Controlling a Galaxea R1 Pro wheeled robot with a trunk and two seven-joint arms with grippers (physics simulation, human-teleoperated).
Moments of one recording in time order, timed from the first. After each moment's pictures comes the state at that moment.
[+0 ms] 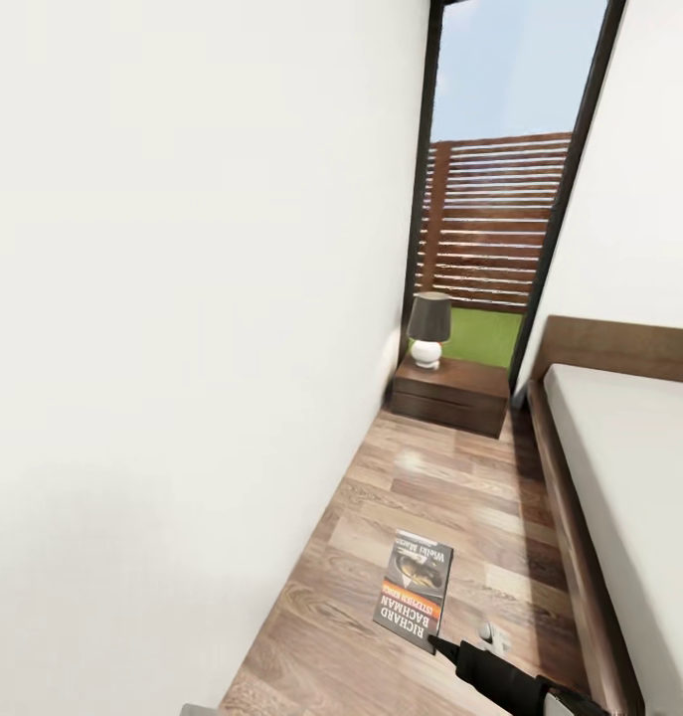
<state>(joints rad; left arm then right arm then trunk) -0.34 0.06 0.25 -0.15 -0.25 -0.22 -0.38 -0.54 -0.15 -0.20 -0.04 -0.25 0.05 0.92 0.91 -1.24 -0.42</state>
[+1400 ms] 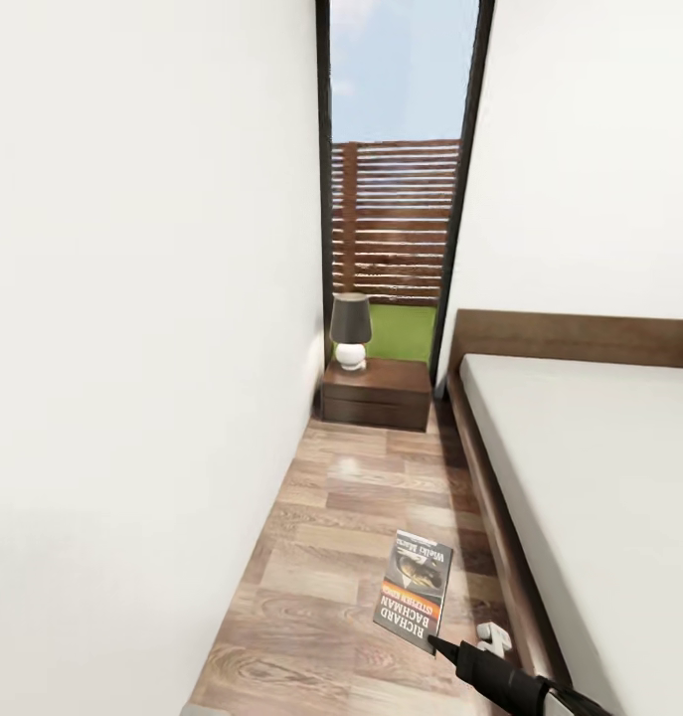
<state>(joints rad) -0.34 0.06 0.25 -0.15 -0.25 -0.22 -0.38 -0.54 -0.15 -0.20 -0.04 -0.25 0.05 0.92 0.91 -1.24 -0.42</state>
